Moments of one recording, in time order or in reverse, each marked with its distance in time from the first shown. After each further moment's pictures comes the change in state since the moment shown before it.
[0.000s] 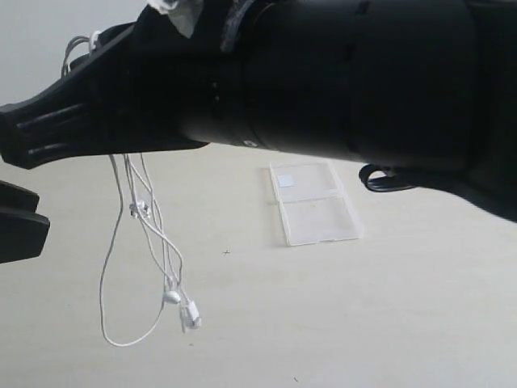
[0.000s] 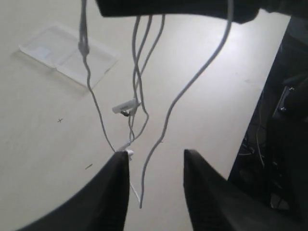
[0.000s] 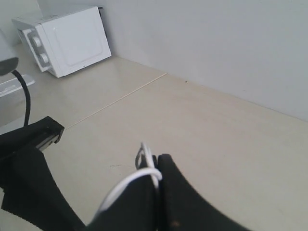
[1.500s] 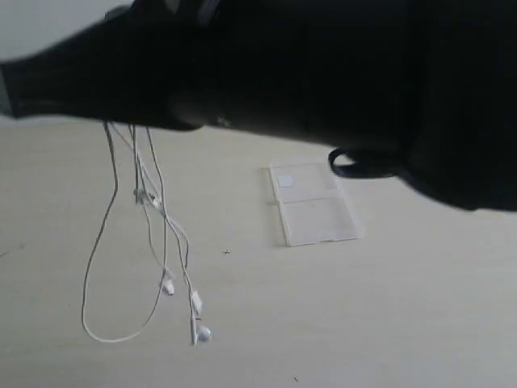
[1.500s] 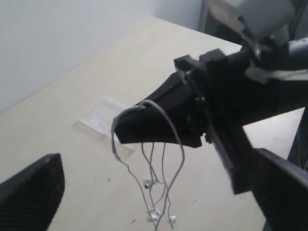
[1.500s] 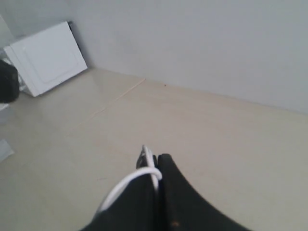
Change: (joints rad) left arm 0.000 0.009 -0.333 0.119 0.012 -0.165; right arm 0.000 0.058 -0.053 0.002 -0.099 0.104
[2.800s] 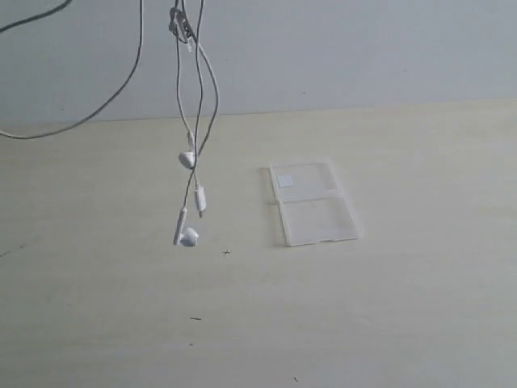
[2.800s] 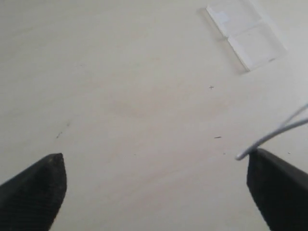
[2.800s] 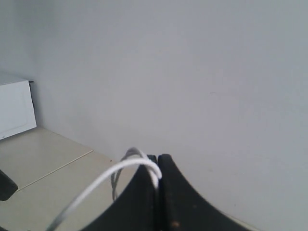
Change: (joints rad) left arm 0.000 0.208 -0.146 0.600 0.174 -0.601; right arm 0.000 -0.114 -0.173 -0.006 -0.187 -0.314
